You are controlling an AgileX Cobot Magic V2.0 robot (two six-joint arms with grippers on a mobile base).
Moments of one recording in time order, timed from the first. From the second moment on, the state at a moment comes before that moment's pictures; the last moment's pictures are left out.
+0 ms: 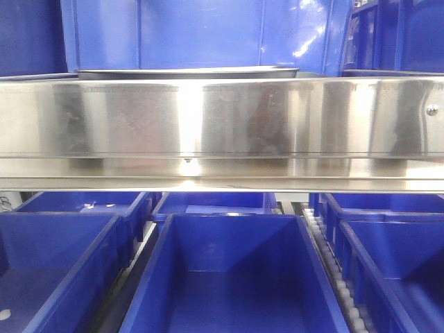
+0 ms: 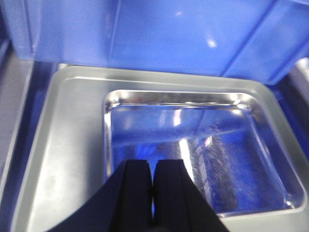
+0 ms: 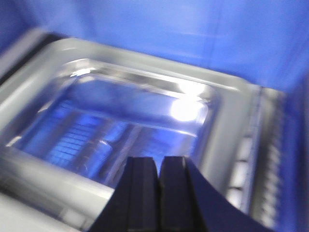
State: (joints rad) left arm -0.48 1.28 -1.27 0.21 0.65 -0.50; right arm 0.59 1.28 -1.24 -0.24 0.66 0.48
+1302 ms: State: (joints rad) left arm -0.48 0.59 -0.55 0.34 0.00 -0.50; right arm 0.59 0.59 -0.75 -0.30 0.49 0.46
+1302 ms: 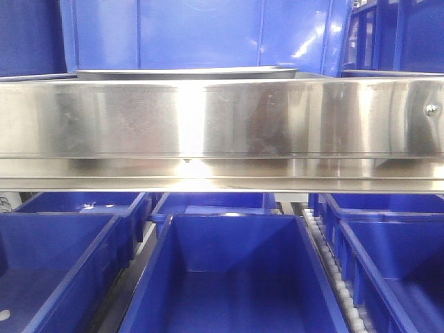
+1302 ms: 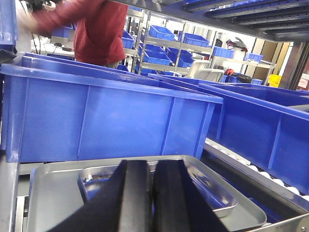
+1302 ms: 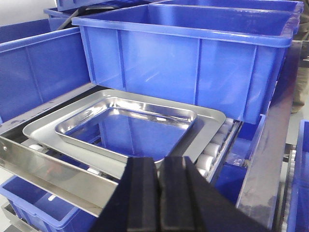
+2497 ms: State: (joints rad) left arm -0.48 0.59 -0.55 0.34 0.00 -0.50; right arm -0.03 0.17 -0.22 0.06 0.11 -0.08
